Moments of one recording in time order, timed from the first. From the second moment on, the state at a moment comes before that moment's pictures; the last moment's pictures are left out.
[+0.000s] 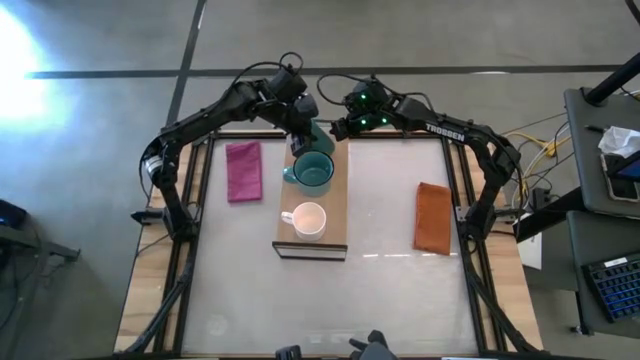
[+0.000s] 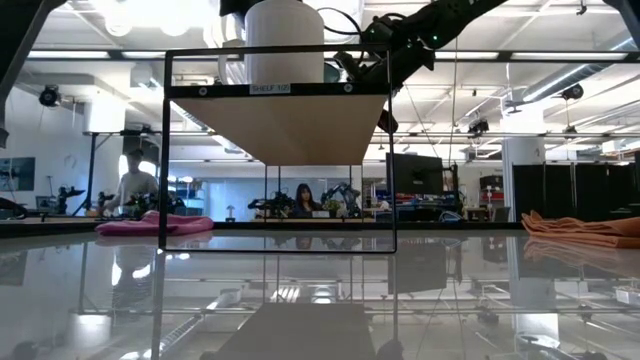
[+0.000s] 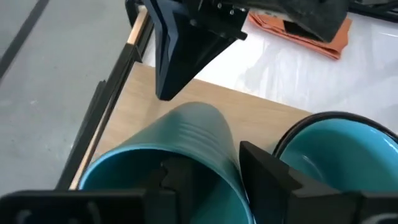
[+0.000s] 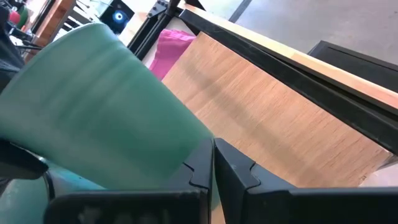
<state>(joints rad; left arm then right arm) 0.55 1.76 1.91 -1.01 0.25 0.22 -0.61 1.79 1.55 -0.46 -0.35 0.50</state>
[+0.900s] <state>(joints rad) 0.54 1.76 1.90 -0.95 0.23 0.24 -0.59 1.79 1.50 -0.46 -0.35 0.50</state>
